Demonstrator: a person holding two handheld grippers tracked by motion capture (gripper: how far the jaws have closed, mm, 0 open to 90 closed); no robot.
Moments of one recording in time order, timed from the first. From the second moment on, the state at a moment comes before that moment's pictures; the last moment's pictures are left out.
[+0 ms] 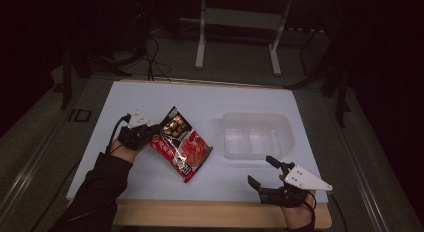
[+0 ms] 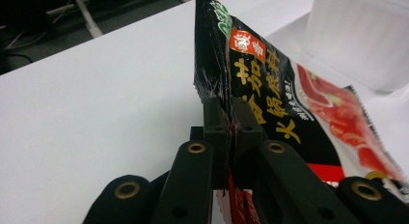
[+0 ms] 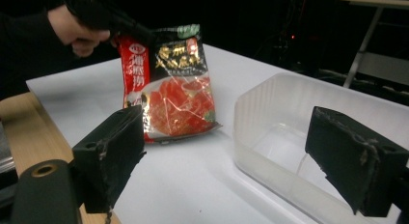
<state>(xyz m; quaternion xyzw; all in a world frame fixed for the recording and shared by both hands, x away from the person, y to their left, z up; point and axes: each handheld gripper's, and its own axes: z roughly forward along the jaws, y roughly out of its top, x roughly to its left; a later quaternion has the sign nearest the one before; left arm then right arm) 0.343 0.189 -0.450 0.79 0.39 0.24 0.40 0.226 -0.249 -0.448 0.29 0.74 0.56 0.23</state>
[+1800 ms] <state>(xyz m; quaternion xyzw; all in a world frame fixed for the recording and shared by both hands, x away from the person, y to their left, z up) 0.289 0.177 -0.355 0.81 0.20 0.24 0.51 0.256 -0.215 -0.394 0.27 0.75 0.58 0.17</state>
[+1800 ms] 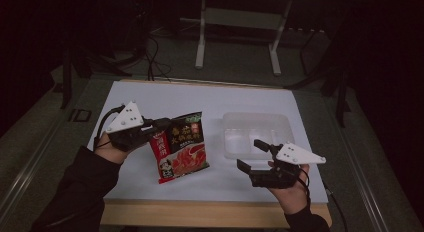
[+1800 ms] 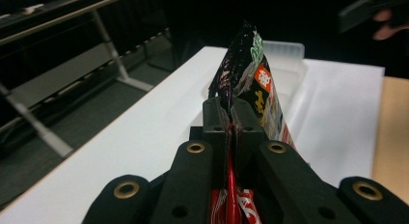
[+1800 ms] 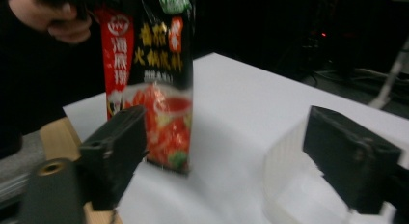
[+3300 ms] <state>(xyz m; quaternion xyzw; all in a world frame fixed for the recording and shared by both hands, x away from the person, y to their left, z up) 0.281 0.149 -0.343 0.81 0.11 0.16 0.55 0.301 -0.146 -0.359 0.19 0.80 0.57 0.03</state>
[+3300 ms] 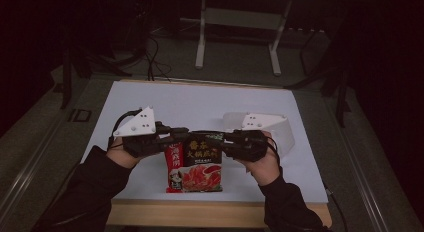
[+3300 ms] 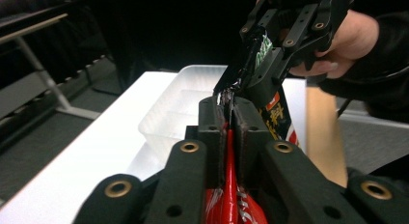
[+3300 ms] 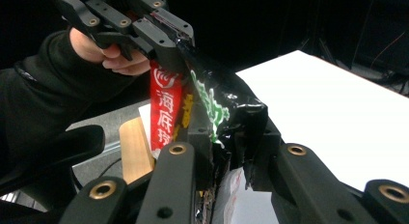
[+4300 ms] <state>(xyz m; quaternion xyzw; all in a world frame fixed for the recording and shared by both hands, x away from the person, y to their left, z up) 0.292 0.174 -0.397 0.76 0.23 0.14 0.59 0.301 -0.221 -0.294 0.30 0.70 0.62 0.21</state>
